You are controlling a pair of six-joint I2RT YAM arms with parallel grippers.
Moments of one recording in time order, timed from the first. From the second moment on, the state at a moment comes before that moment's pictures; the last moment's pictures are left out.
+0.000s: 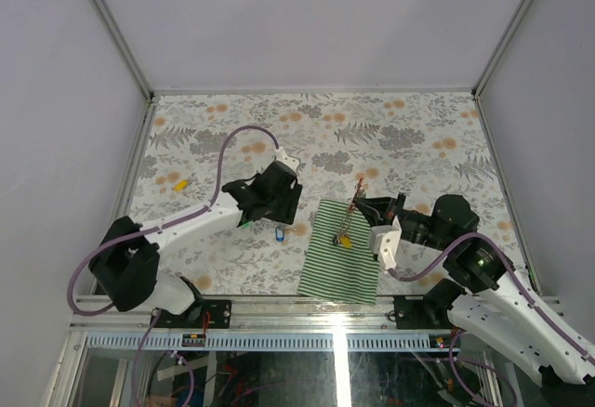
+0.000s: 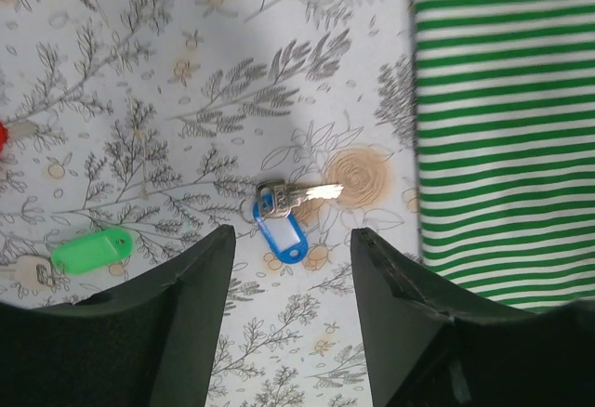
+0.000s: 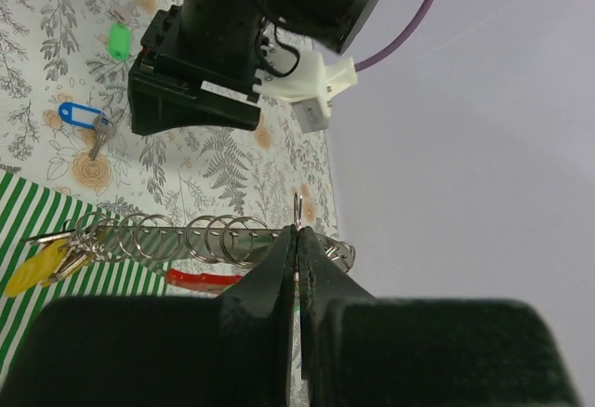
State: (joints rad) left arm -0.78 1.42 0.95 -0.49 -0.14 -0.41; right arm 0.69 0.56 0.65 -0.23 -0.49 -1.05
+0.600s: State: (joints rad) left arm -0.67 1.37 0.82 -0.48 -0.16 -0.58; right arm 0.69 0.53 0.62 -0.24 -0.49 -0.97
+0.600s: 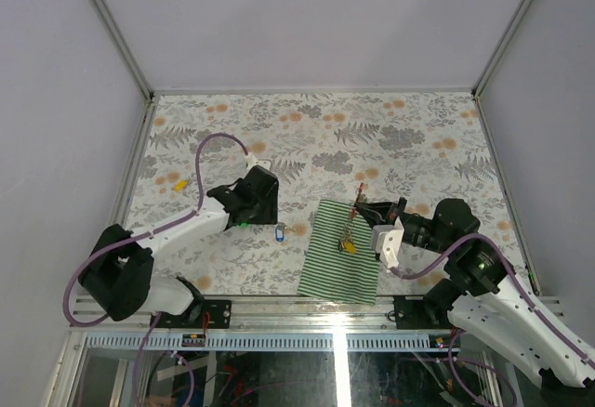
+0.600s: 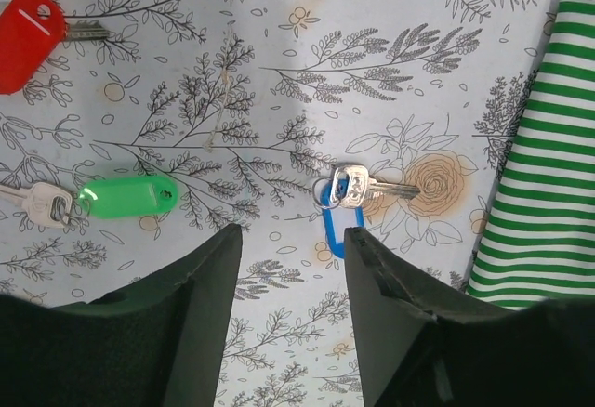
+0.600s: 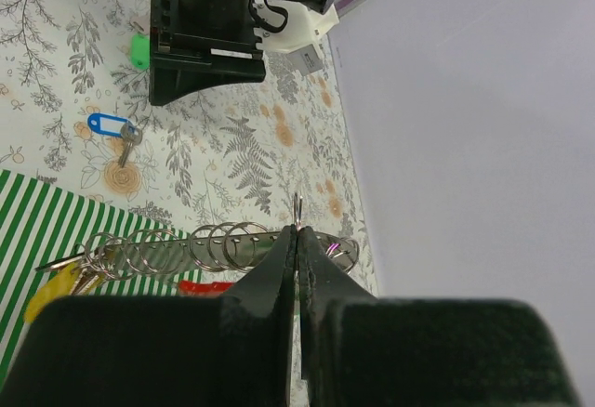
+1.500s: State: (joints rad) left arm -0.16 1.30 0.74 -0.37 -0.23 -0.92; right arm 0.69 0.56 0.61 -0.22 -0.46 -0.85
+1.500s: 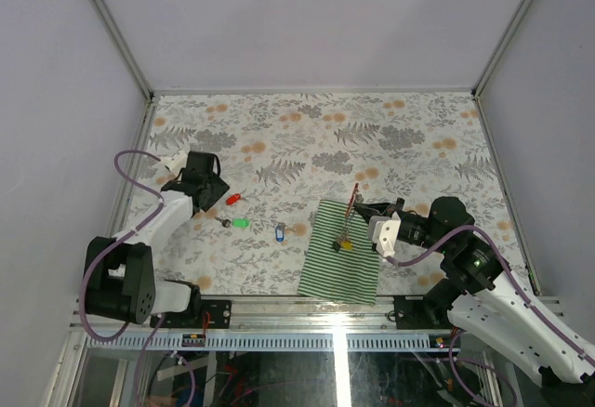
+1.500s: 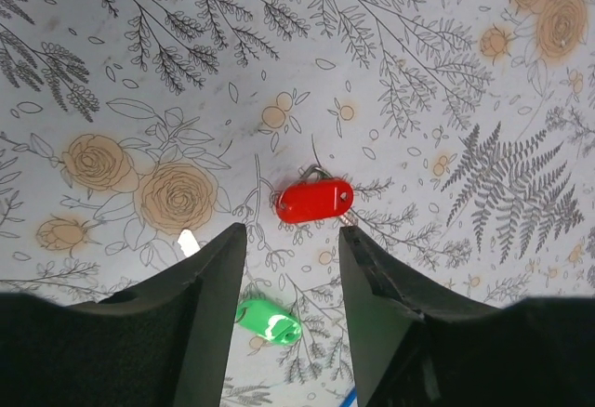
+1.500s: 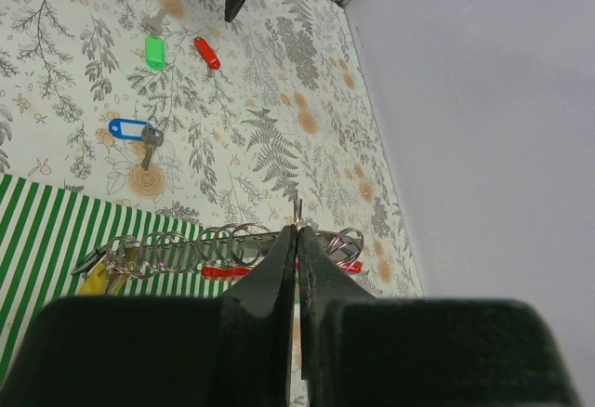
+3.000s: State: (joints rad) left arm -0.03 1.54 0.73 -0.14 0.04 -0.58; right arm 0.69 0.59 0.61 -0.23 -0.45 -0.83
